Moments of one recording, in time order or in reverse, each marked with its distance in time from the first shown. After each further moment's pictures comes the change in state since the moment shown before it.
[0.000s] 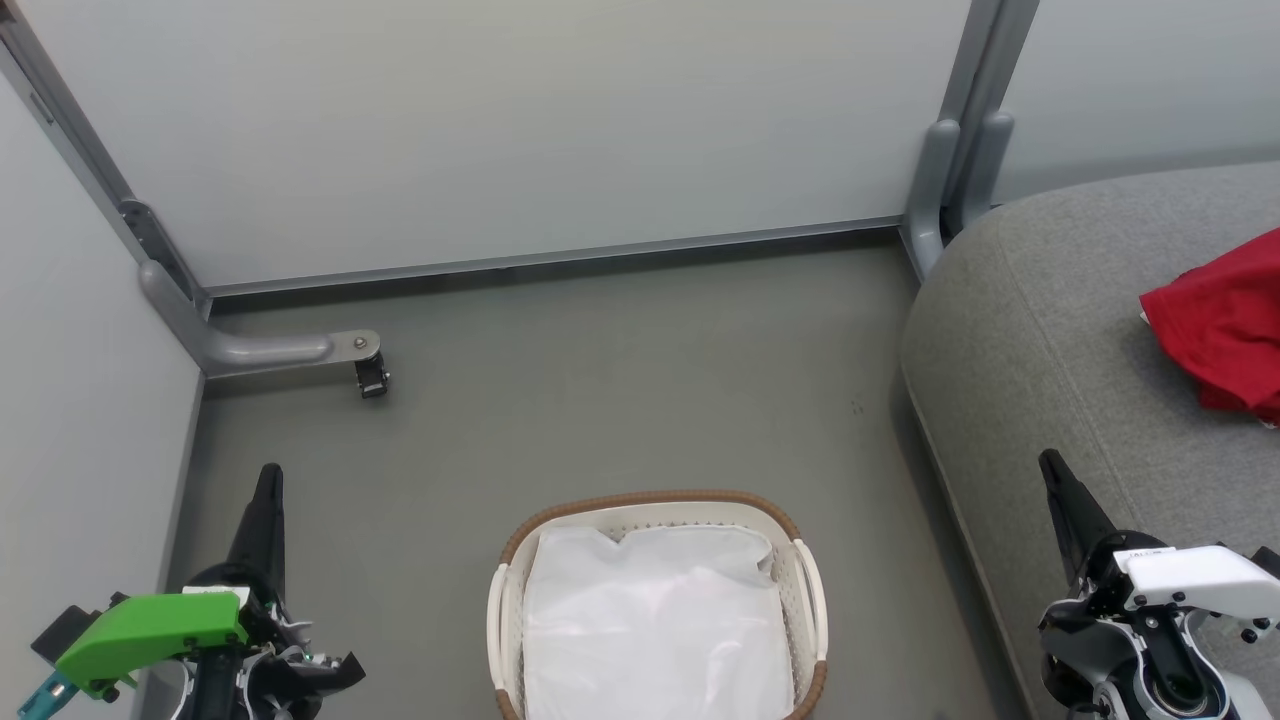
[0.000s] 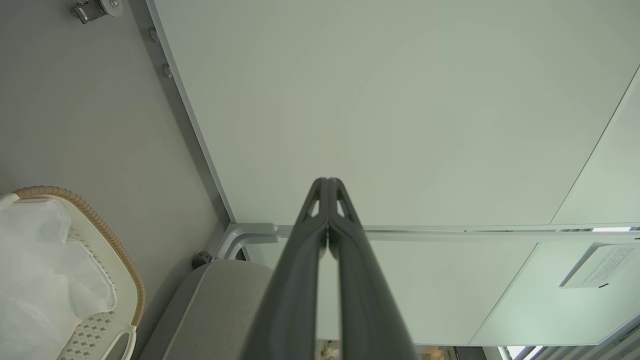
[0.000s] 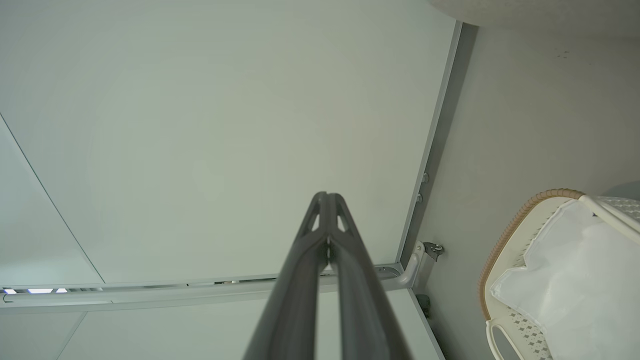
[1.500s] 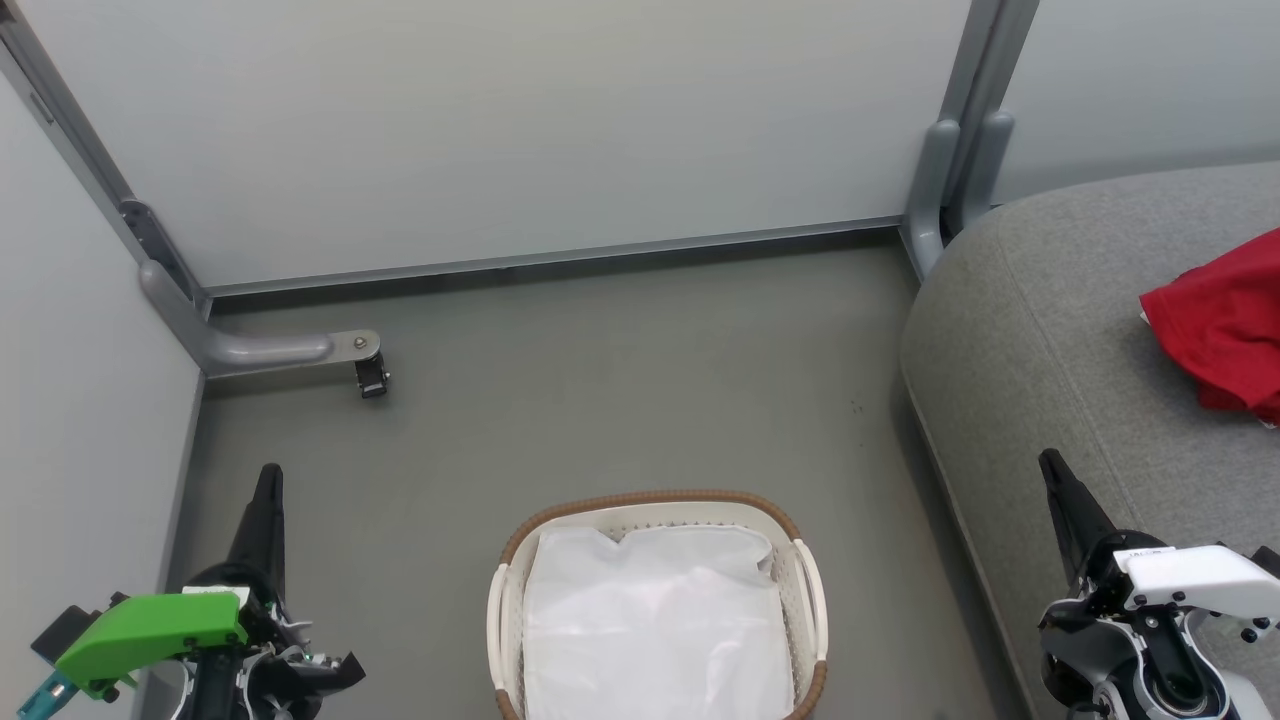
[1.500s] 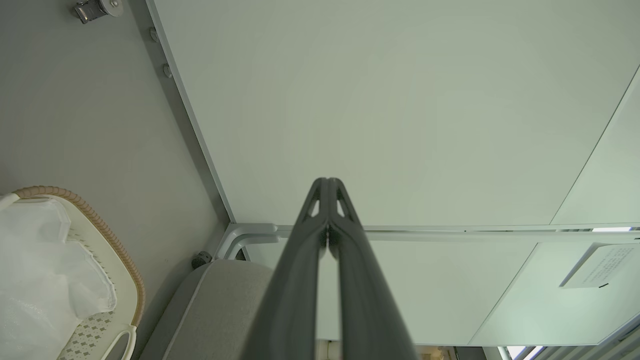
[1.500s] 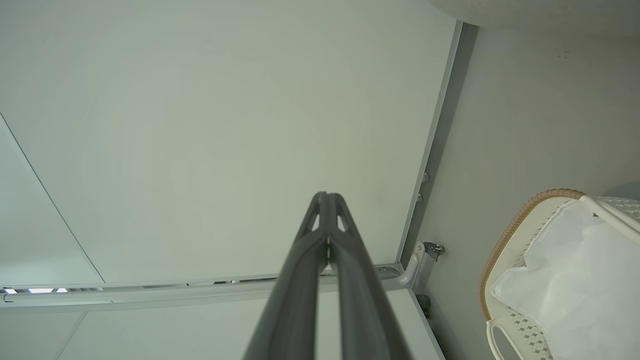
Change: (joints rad) left arm 0.000 0.000 0.000 0.000 0.000 0.000 0.000; right arm 0.000 0.000 0.000 0.000 0.000 0.000 0.000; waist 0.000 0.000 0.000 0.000
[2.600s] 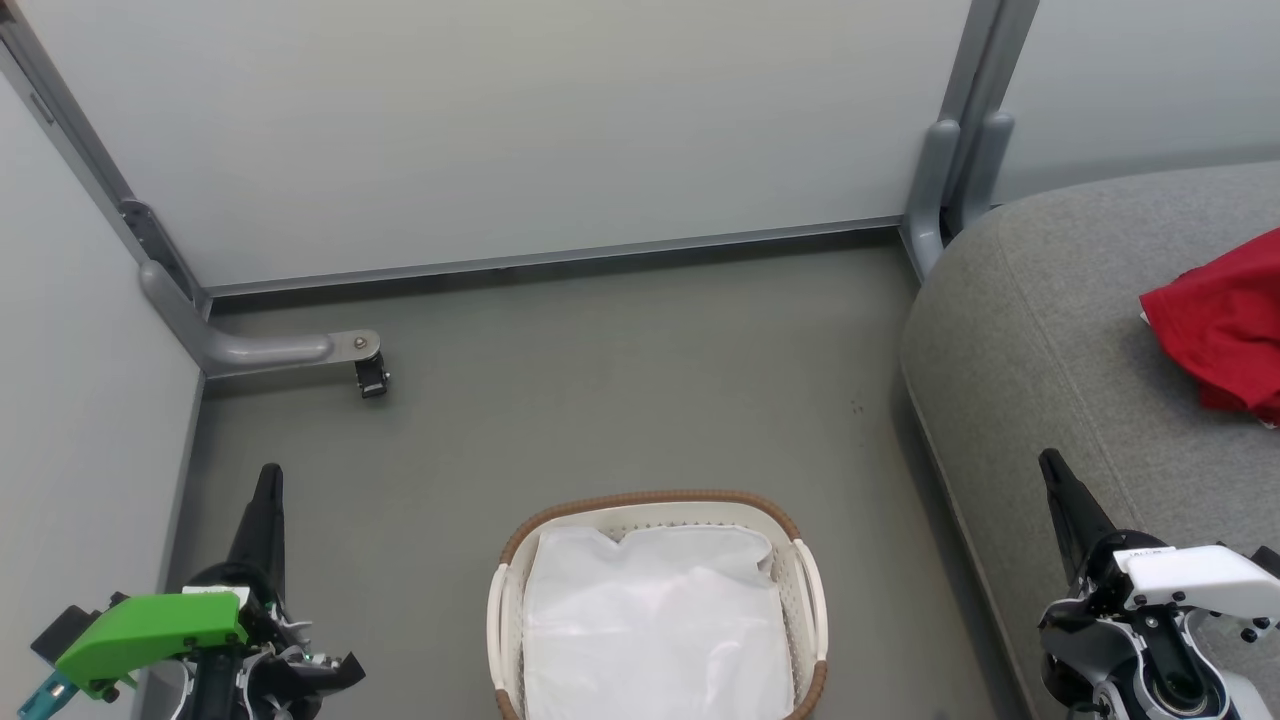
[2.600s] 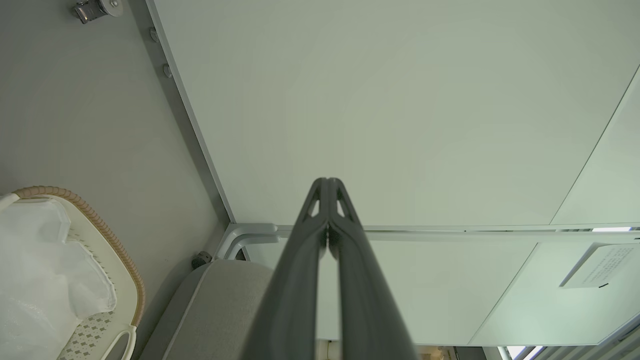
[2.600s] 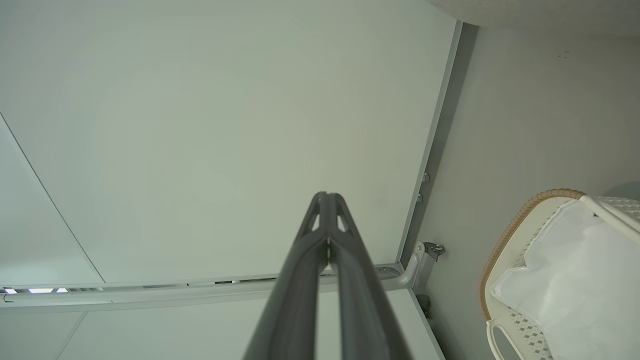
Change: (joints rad) left arm 0.000 0.000 0.000 0.000 0.000 0.000 0.000; right arm 0.000 0.000 0.000 0.000 0.000 0.000 0.000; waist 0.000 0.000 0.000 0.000
